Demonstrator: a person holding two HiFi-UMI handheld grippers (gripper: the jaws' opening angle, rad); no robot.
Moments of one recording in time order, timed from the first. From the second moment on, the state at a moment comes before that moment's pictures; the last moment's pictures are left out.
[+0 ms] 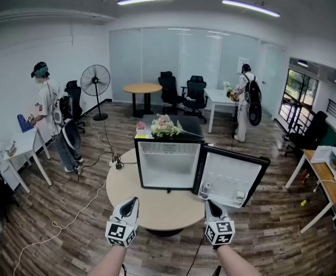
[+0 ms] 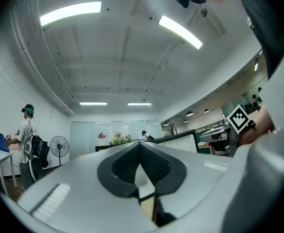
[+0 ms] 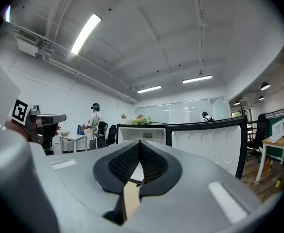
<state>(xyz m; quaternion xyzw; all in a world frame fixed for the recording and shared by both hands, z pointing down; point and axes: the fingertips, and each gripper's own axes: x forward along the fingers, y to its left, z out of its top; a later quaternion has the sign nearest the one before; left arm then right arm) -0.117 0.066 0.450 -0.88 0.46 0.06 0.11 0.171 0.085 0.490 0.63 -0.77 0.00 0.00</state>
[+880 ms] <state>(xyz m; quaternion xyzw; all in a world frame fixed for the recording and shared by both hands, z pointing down) -0.117 0.066 0.459 -0.88 0.46 0.06 0.10 0.156 0.084 0.501 0.61 -0.79 0.00 0.01</state>
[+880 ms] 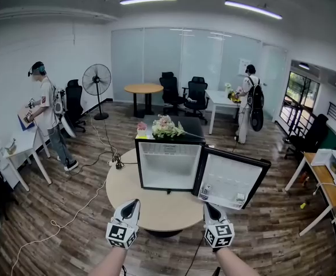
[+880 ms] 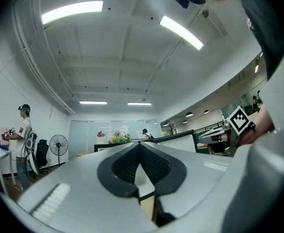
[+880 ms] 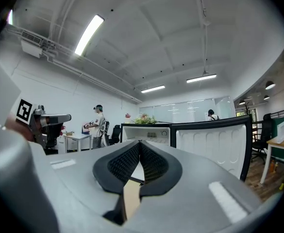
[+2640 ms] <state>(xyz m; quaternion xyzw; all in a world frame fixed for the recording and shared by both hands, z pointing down) -0.048 0.040 0.462 -0.85 0.50 0.03 0.13 0.171 0.037 0.519 0.51 -0.86 -0.06 0.06</state>
